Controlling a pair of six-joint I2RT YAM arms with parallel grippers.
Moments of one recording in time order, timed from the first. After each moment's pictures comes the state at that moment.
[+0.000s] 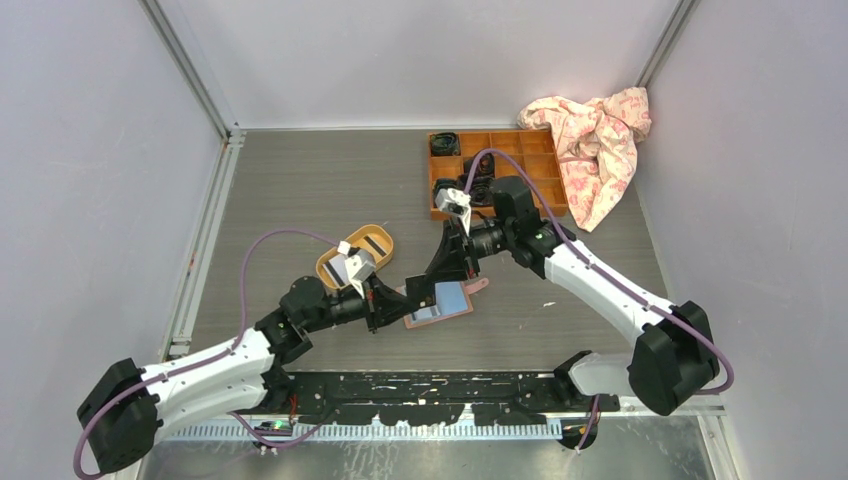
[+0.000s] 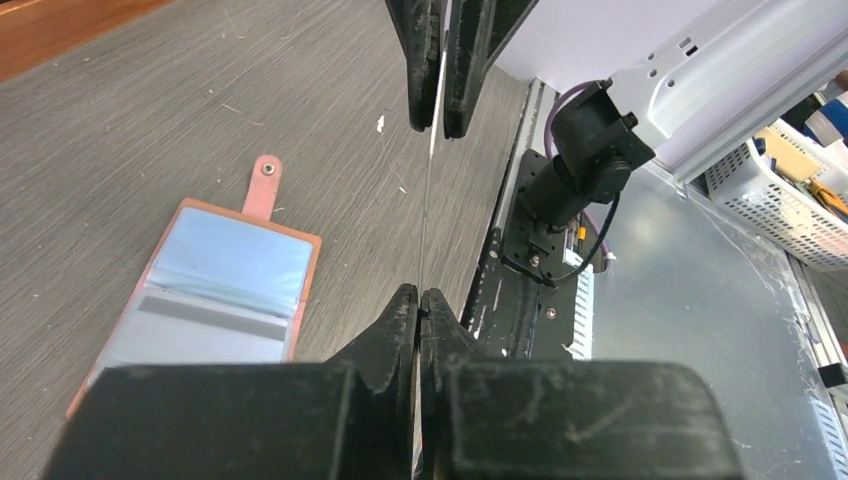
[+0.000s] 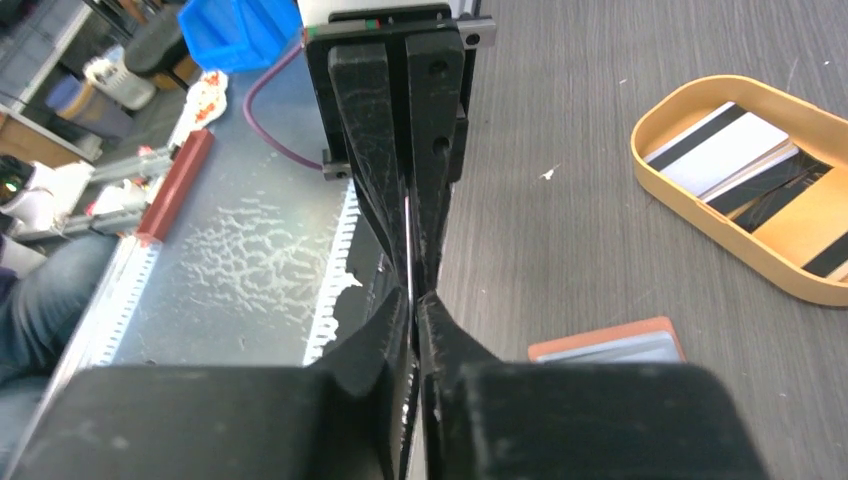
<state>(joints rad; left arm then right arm) -0.87 0.84 0.28 0.54 0.40 -0.42 0.54 1.29 0.95 -0.16 -1.24 -0.07</state>
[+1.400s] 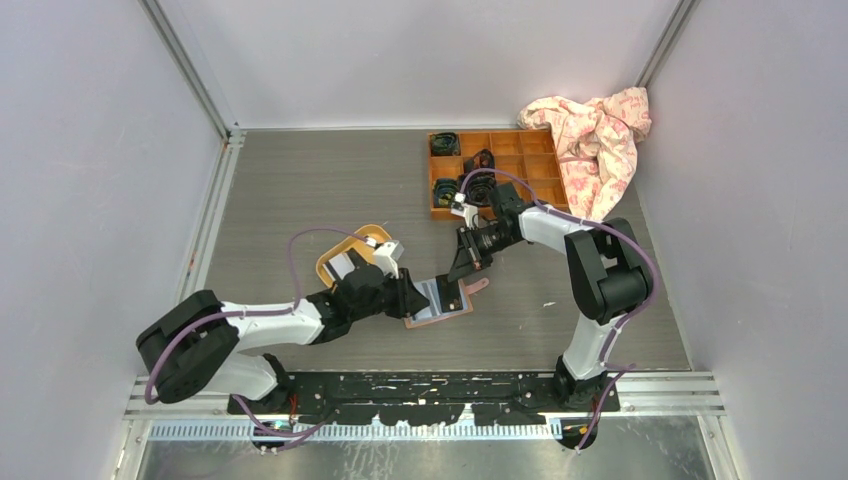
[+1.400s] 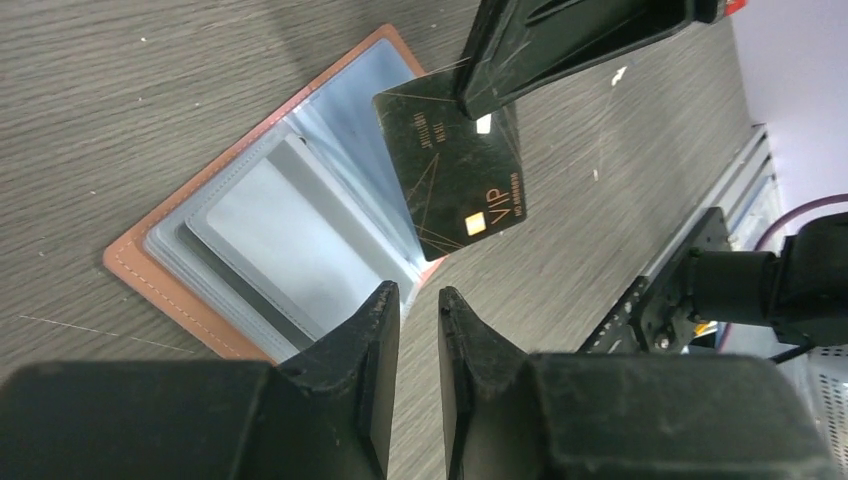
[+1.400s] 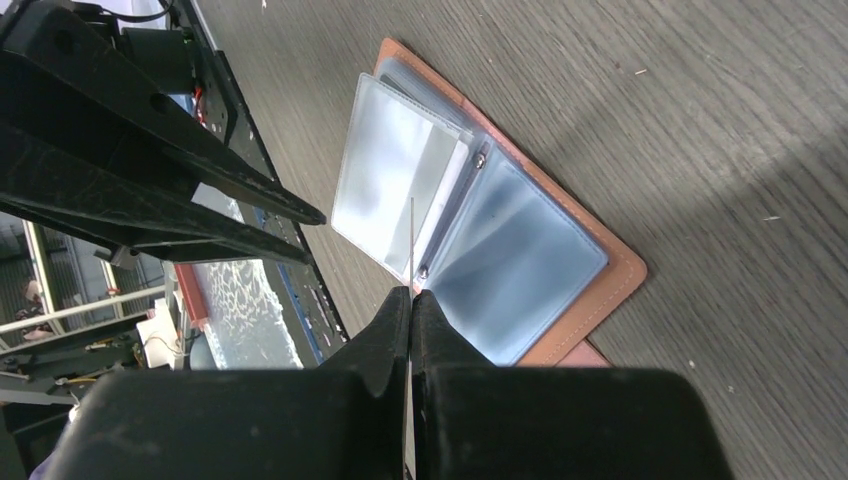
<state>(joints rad) -0.92 1.33 0.44 0.43 0.04 -0.75 0.34 1.80 1.06 -0.52 -0.96 -0.07</state>
